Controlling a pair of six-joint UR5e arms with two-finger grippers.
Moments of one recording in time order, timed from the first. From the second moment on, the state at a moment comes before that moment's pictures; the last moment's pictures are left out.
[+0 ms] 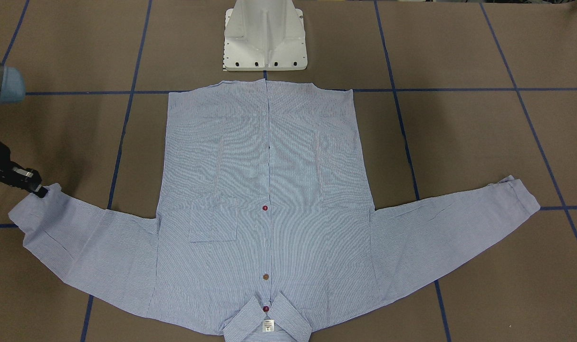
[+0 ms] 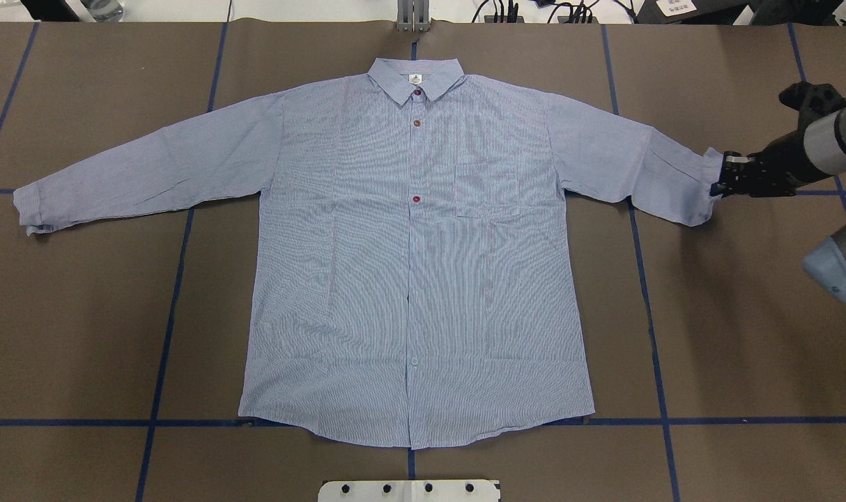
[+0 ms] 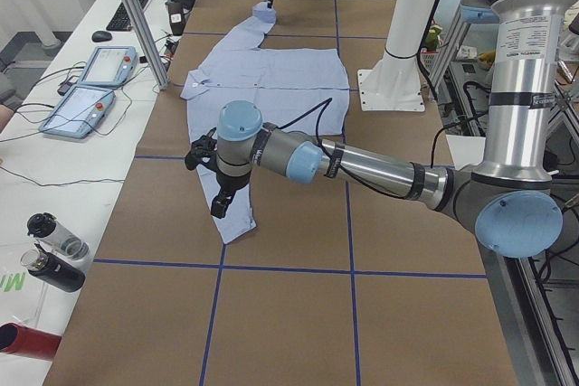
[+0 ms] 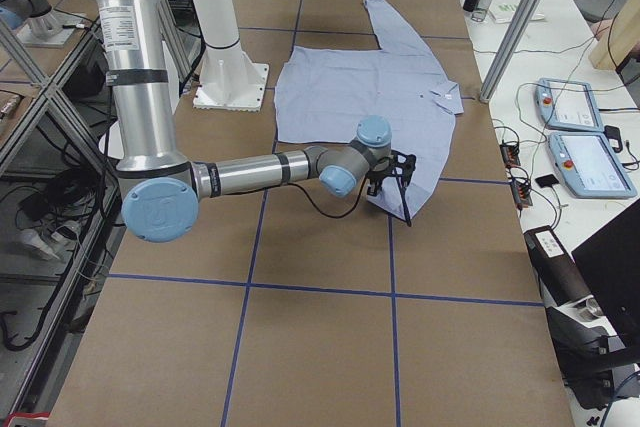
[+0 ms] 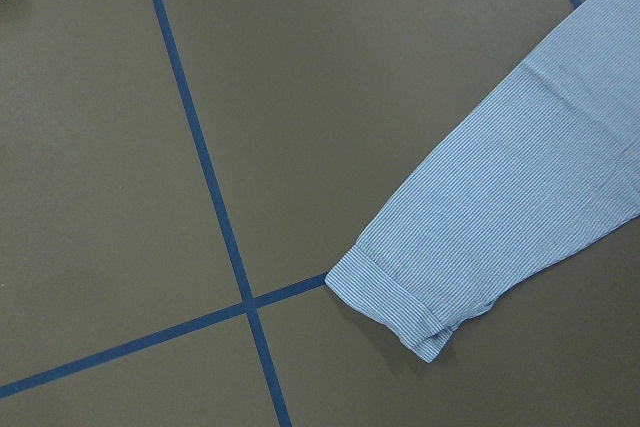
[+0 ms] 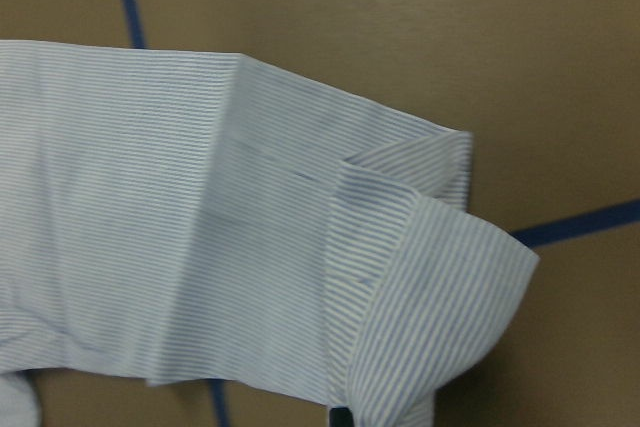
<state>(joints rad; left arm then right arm) -1.51 -1.59 -1.79 -1.72 -2.34 0.03 1.04 -1.41 1.60 -0.98 2.22 1.15</state>
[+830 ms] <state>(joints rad) -1.51 -1.59 -1.80 -1.72 -2.33 0.03 0.78 -0.81 1.54 -1.43 1.97 1.28</state>
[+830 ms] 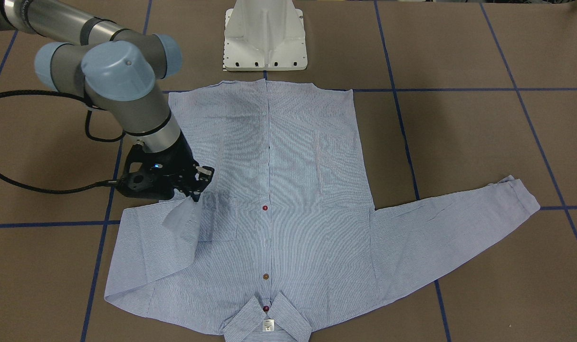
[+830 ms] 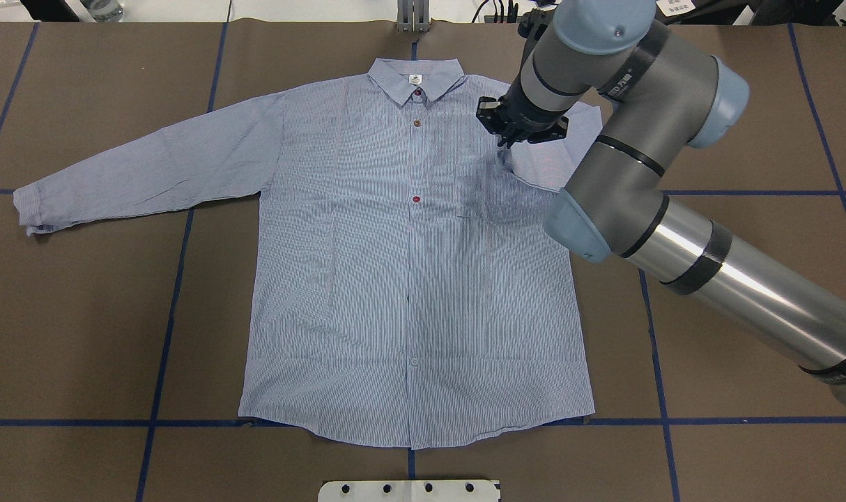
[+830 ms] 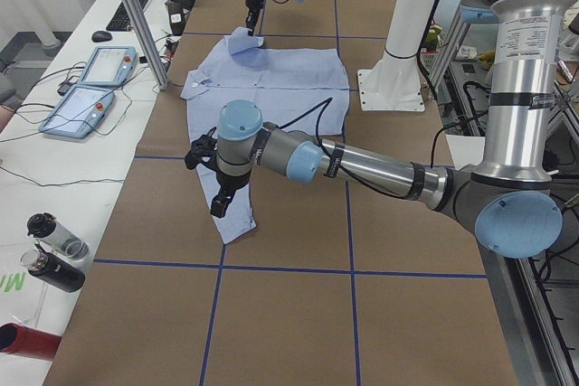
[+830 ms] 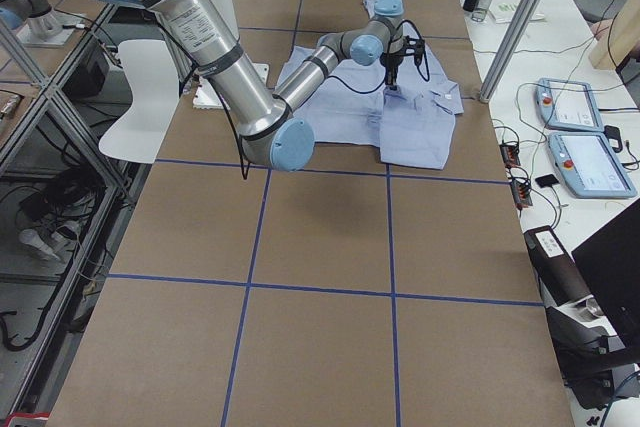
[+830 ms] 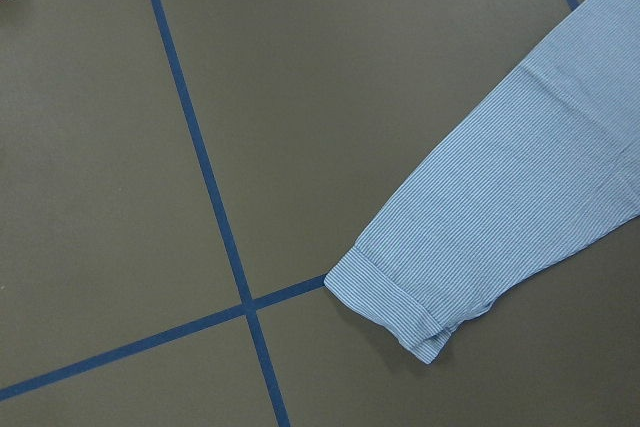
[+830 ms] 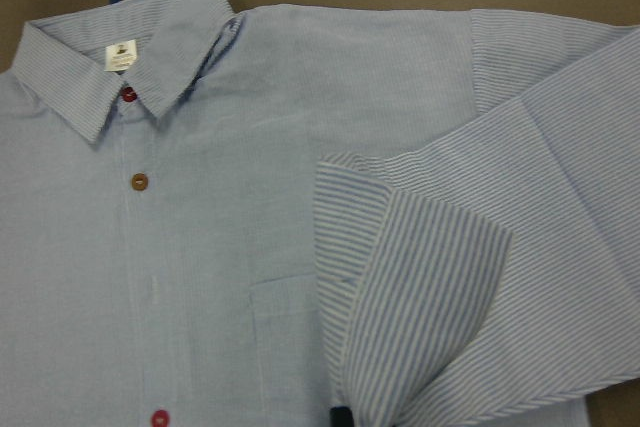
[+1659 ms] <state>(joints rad) -1.51 -1.59 -1.80 -1.72 -2.33 0.03 0.69 -0.53 1.16 -1.15 1.84 1.45</state>
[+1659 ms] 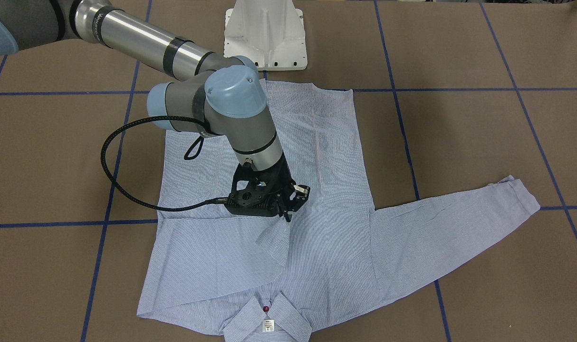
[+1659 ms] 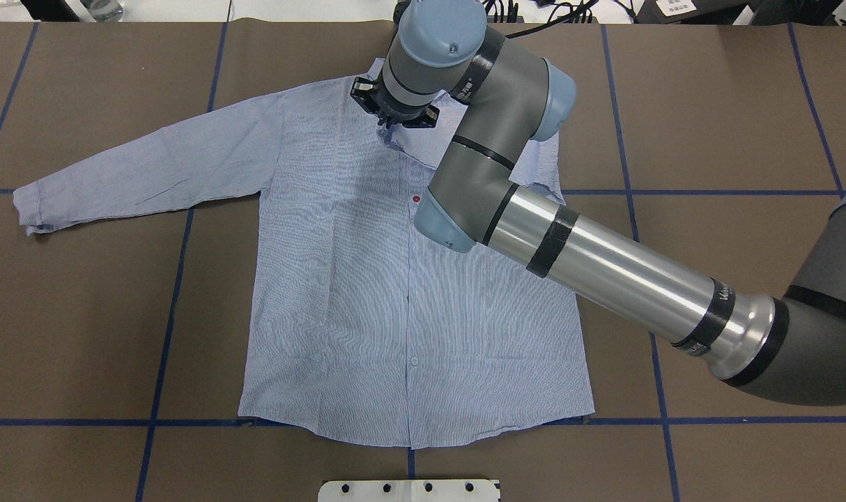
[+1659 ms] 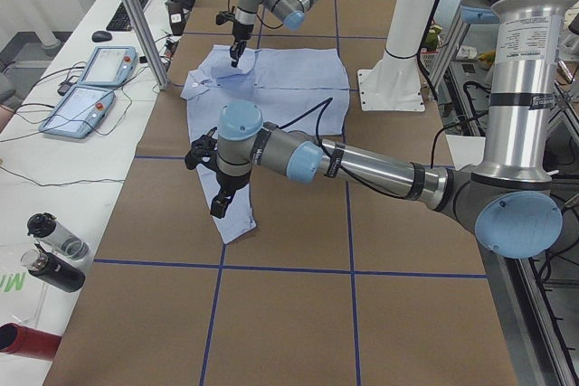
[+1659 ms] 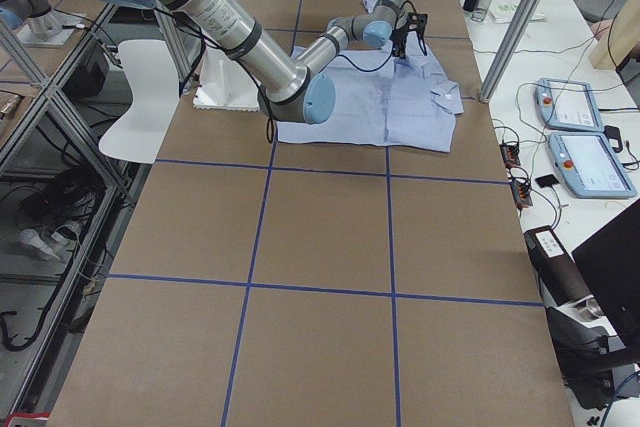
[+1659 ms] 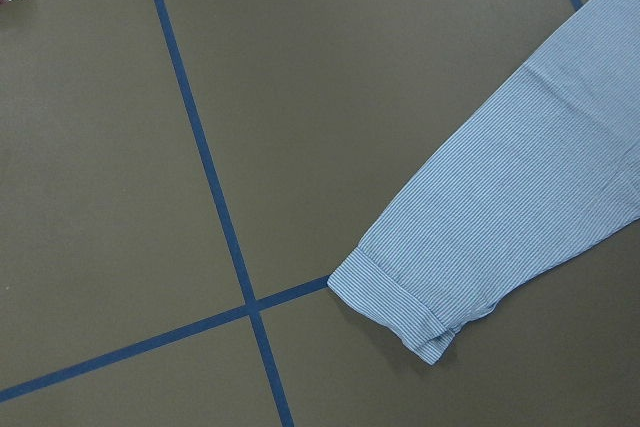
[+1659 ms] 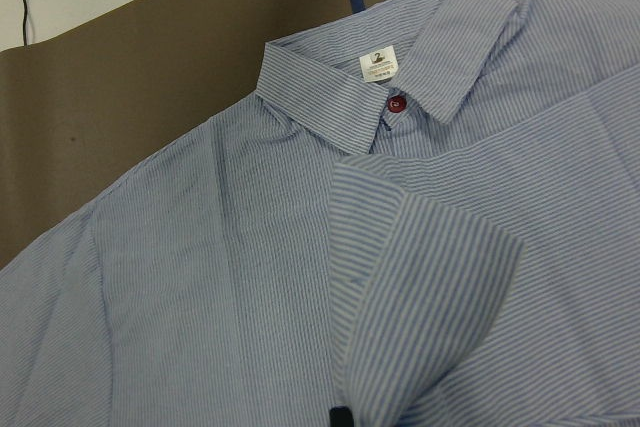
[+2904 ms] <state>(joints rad) -1.51 -1.58 -1.81 -1.72 -2.33 0.03 0.63 -0.39 0.96 -1.10 1.74 1.50</state>
